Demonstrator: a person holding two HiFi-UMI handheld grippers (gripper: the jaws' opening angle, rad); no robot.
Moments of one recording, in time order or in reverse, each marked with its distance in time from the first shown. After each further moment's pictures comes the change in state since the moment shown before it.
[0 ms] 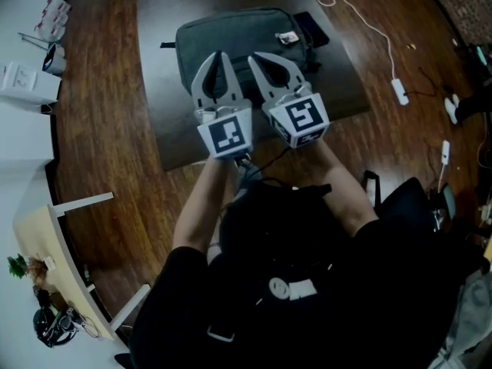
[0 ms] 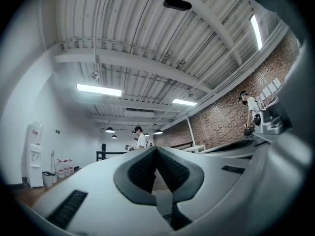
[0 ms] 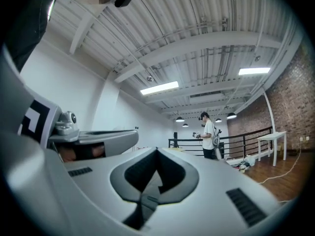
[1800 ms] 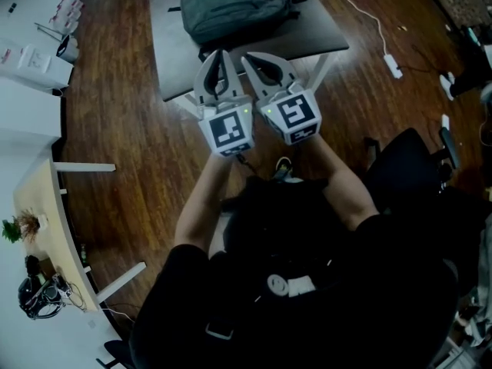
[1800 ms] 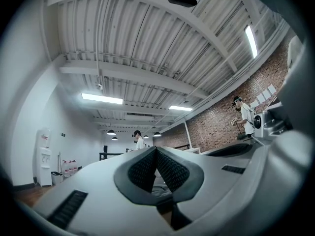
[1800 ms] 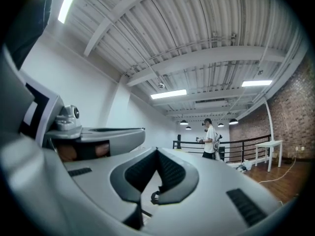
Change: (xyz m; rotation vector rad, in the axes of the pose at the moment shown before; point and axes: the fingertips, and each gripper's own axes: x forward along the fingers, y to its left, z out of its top) left arm -0.273 -0.071 0.087 -0.015 -0.020 0.002; right arm -0.234 0.181 0.035 -0.071 -0.008 0.015
